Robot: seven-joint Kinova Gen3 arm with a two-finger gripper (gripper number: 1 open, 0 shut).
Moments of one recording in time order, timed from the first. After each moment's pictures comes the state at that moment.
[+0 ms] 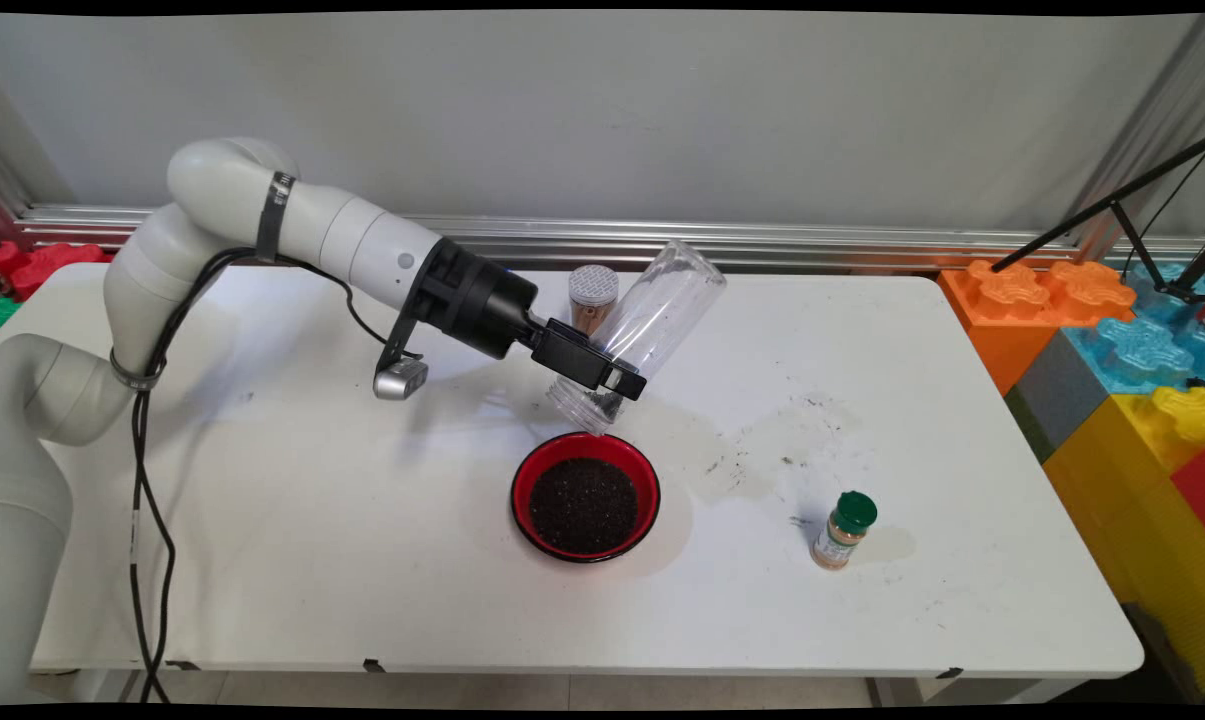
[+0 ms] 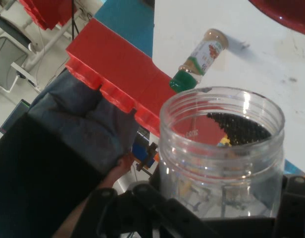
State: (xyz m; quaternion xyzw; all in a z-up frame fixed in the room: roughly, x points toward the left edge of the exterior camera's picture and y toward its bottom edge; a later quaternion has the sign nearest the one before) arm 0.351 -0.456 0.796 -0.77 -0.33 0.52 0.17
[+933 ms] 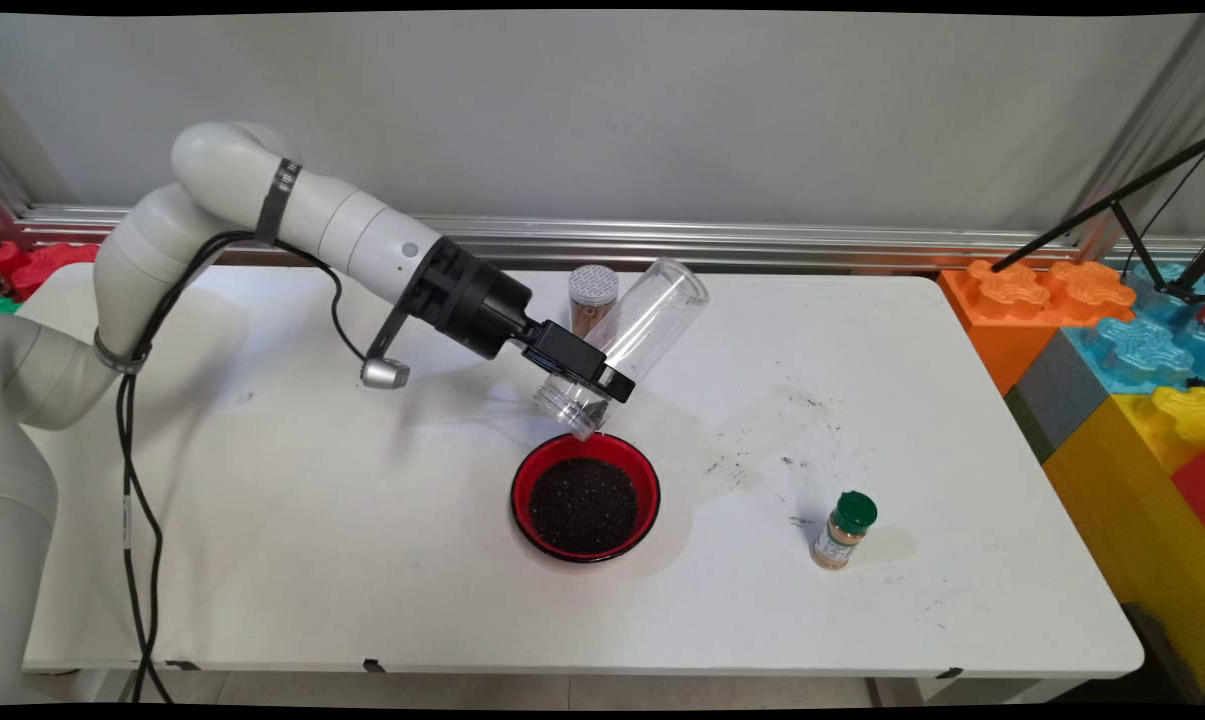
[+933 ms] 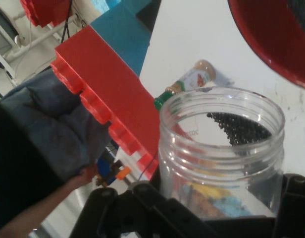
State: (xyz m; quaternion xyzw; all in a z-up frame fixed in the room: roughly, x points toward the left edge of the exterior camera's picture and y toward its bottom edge) arm 0.357 -0.464 0.797 -0.75 -0.42 0.47 0.22
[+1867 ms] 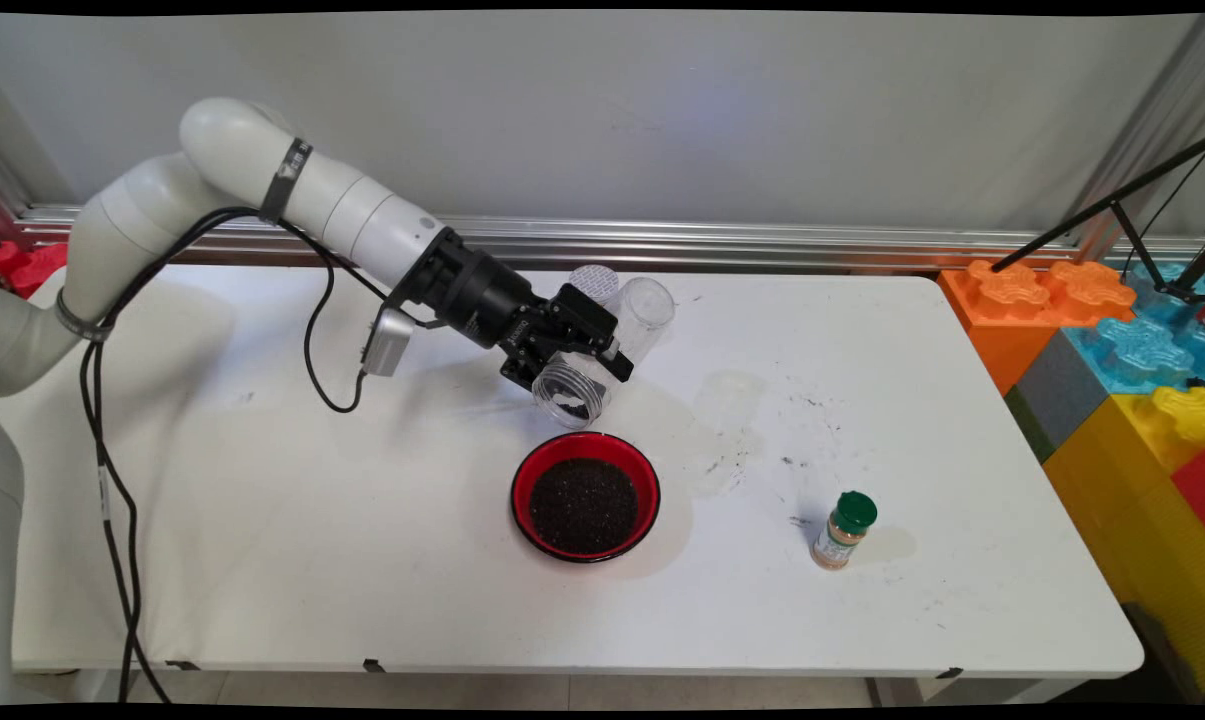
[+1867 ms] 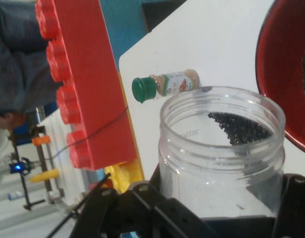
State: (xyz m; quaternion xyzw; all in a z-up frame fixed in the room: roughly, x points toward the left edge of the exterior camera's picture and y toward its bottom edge) arm 0.361 -0.479 0.803 -0.62 -0.61 0.37 0.33
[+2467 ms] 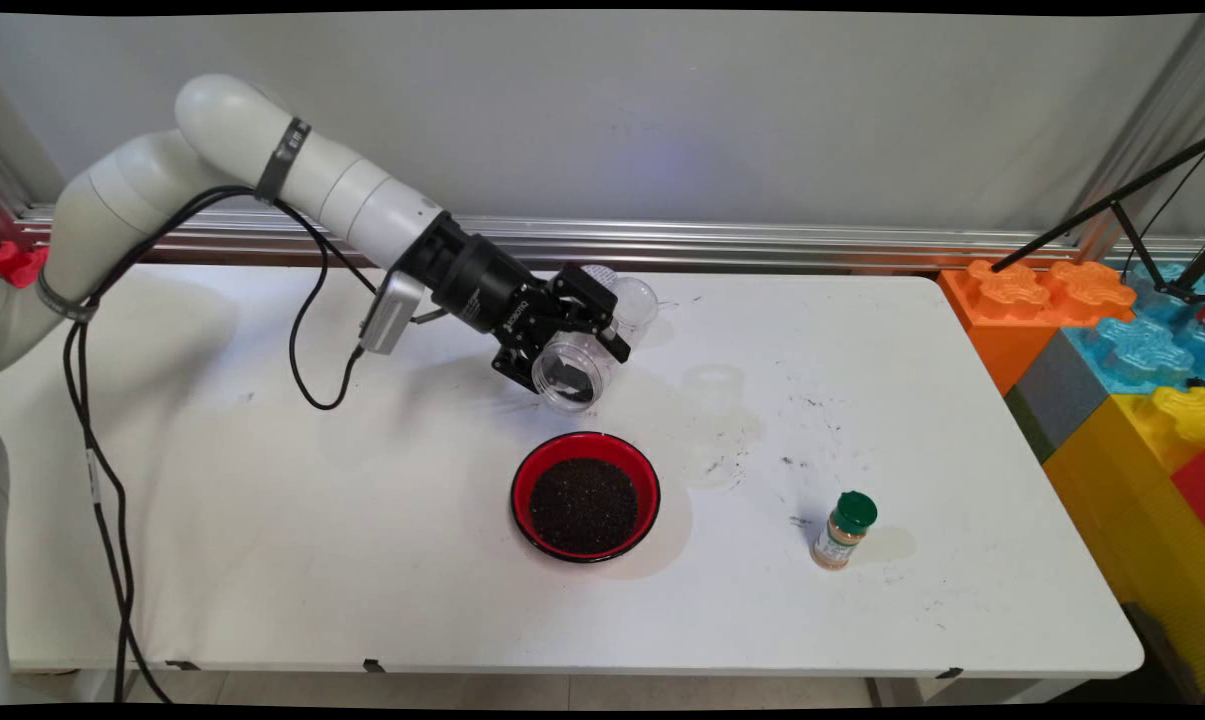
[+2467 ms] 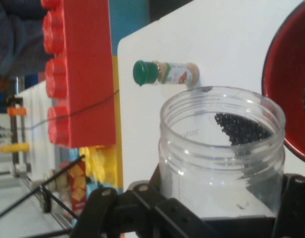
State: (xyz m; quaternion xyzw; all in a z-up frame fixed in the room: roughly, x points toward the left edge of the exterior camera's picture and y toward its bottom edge) arm 0.366 -0.486 0.816 -0.56 -0.68 0.33 0.35
